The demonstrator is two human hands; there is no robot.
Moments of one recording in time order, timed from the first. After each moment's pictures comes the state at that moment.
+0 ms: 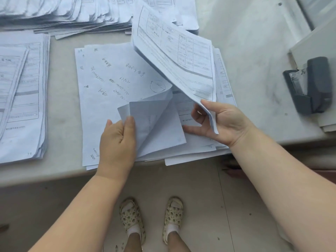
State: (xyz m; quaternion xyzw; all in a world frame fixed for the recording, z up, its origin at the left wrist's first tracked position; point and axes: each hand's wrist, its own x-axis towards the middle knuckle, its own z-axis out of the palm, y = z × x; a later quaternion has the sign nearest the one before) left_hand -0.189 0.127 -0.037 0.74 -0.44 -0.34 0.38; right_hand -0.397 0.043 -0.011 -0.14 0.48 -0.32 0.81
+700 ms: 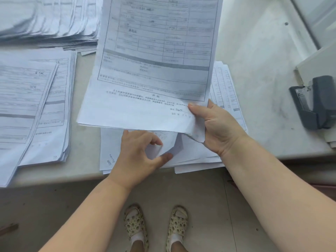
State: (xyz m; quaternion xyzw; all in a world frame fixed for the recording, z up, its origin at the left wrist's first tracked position) left_hand -0.171 0.135 -0.053 0.64 -0.63 -0.33 0.29; right_hand -0.343 0.044 0.007 -0.24 0.48 -0.35 0.76
